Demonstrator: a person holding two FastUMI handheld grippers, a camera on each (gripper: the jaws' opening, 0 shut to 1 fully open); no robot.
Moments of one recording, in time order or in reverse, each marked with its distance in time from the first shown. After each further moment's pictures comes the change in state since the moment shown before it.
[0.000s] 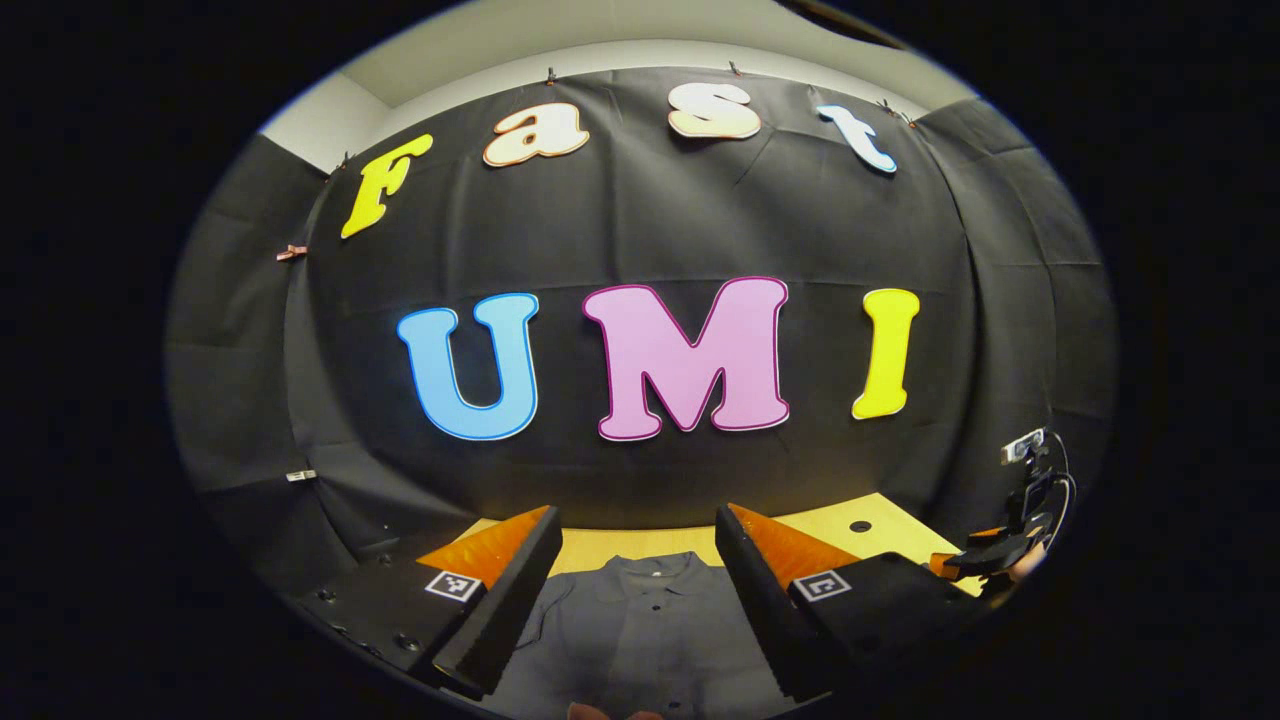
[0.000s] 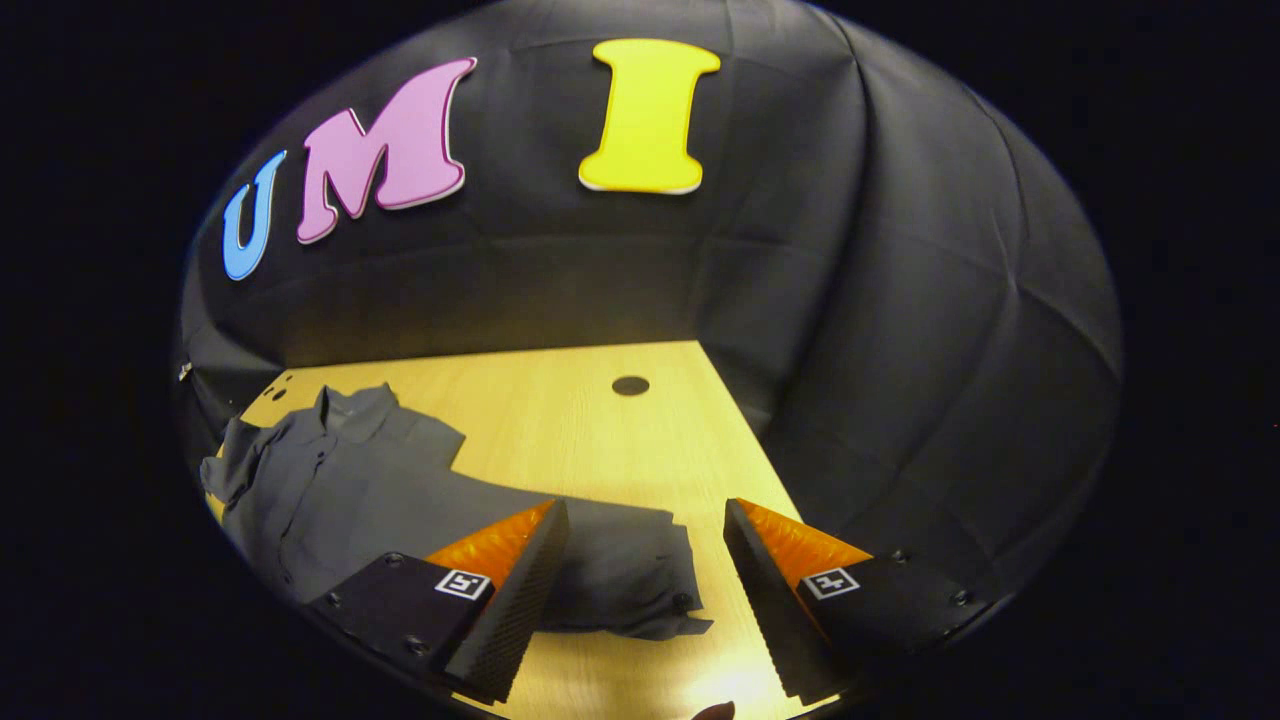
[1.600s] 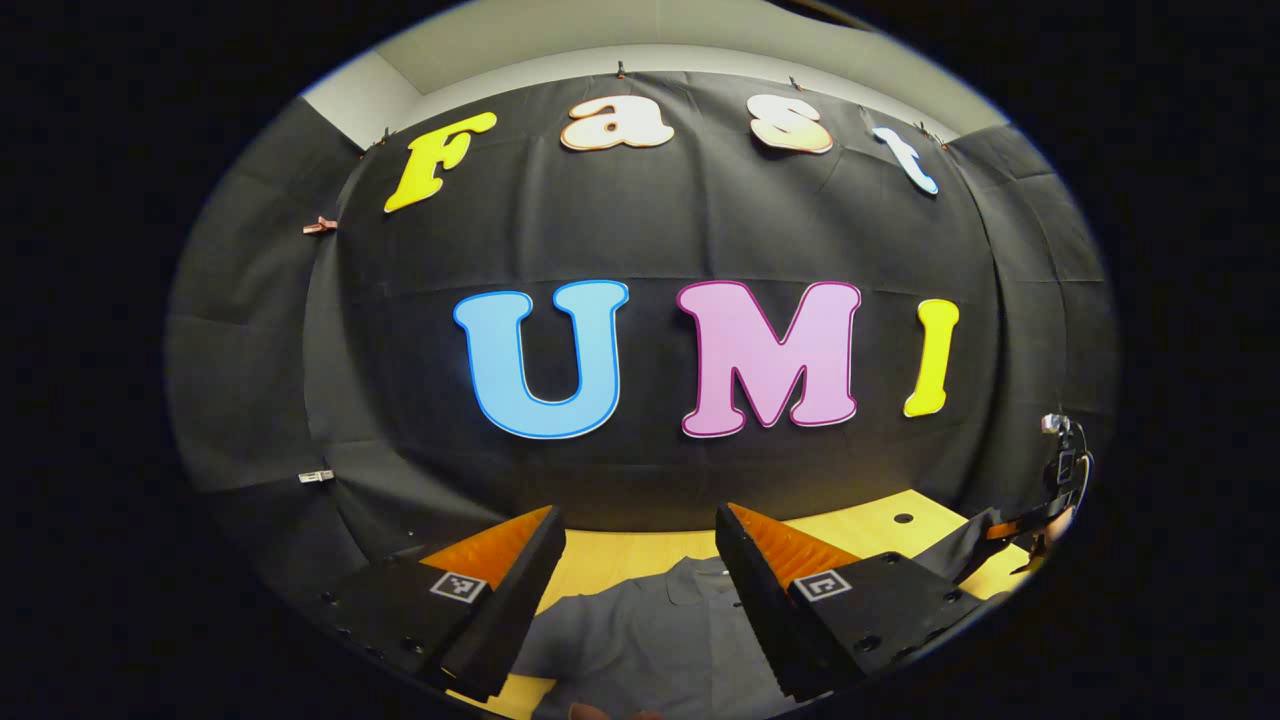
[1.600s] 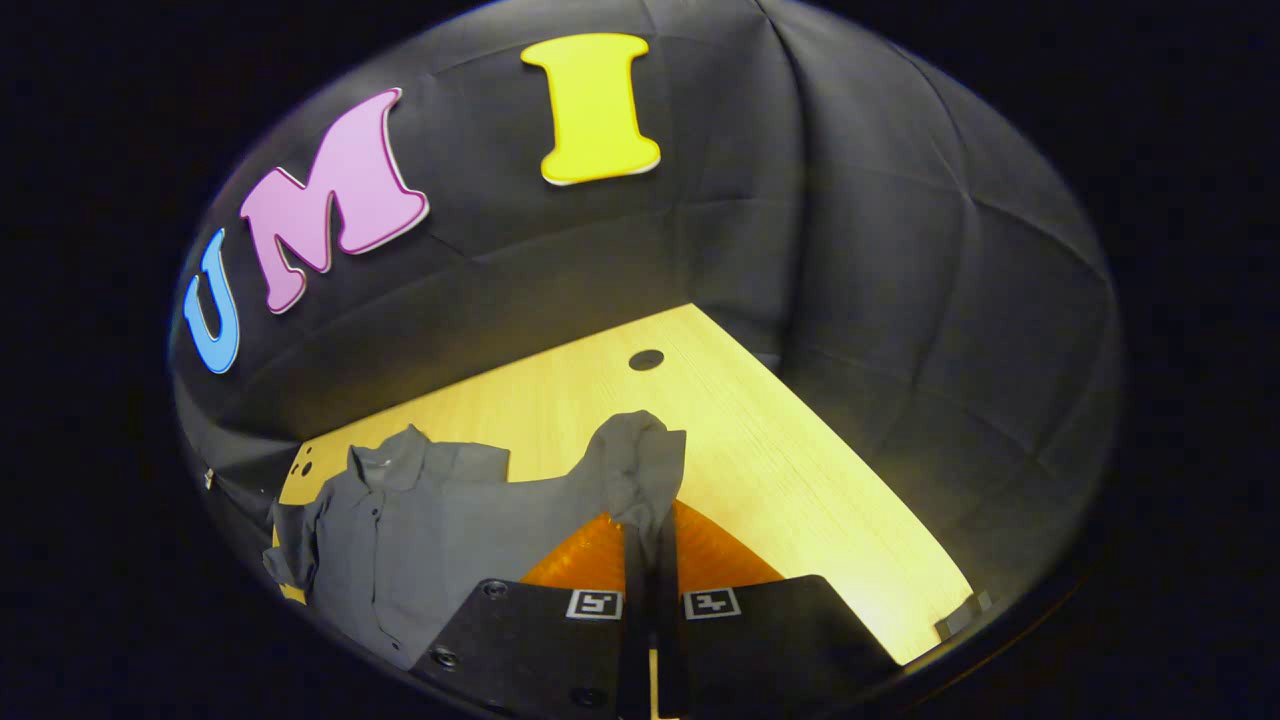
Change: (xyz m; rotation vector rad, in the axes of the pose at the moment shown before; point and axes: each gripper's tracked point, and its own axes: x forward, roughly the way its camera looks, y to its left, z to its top) left arm 0.014 0.180 -0.031 -0.057 -0.036 -0.021; right arm -0.049 0.070 0.027 0.255 0.003 -0.040
